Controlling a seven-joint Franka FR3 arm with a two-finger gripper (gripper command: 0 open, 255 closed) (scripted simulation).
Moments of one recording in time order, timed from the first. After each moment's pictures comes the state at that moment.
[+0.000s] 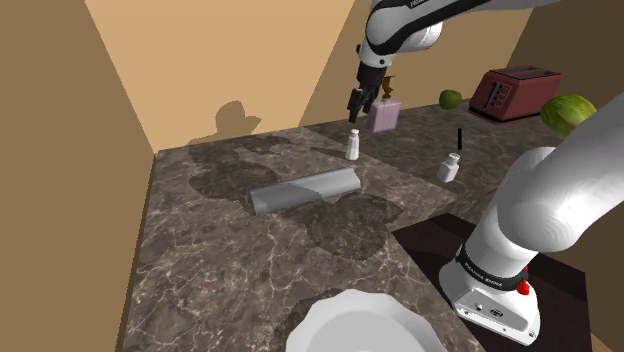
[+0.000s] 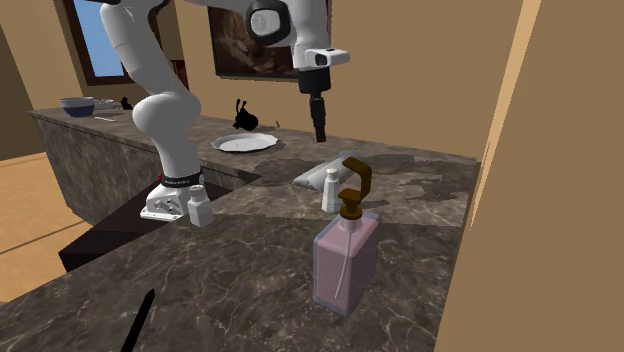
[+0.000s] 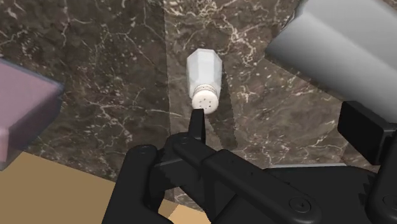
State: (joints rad) arm -0.03 -0.32 -0.28 -2.37 -0.02 2.16 -0.33
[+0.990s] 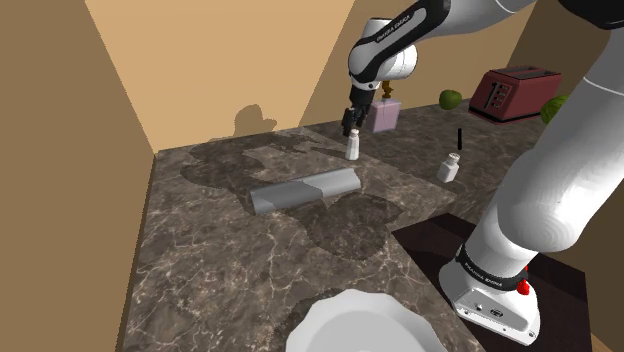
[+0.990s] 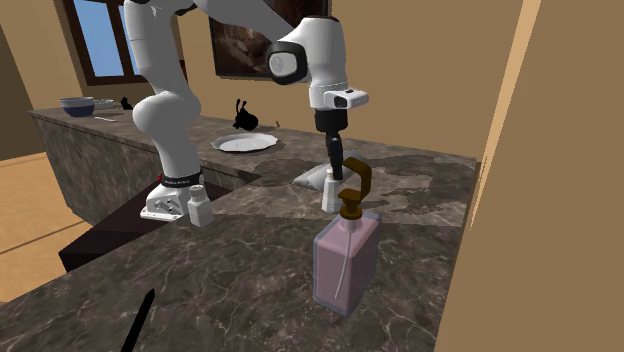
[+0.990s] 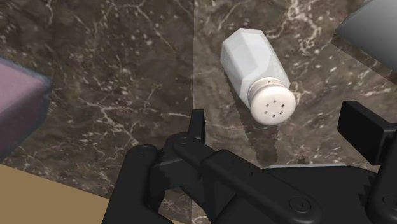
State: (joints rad) arm -0.03 -0.06 -0.35 -2.32 0.07 2.36 -0.48
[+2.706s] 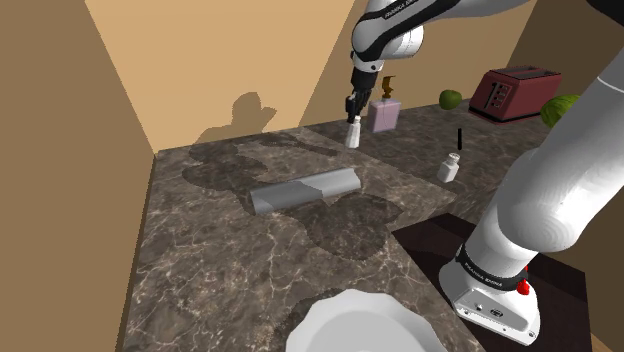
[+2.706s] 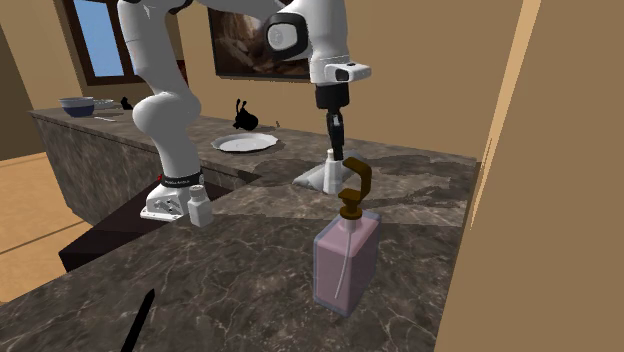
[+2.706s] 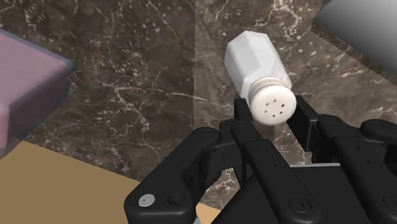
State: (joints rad) arm -0.03 -0.13 -0.35 -2.25 0.04 2.23 -0.44
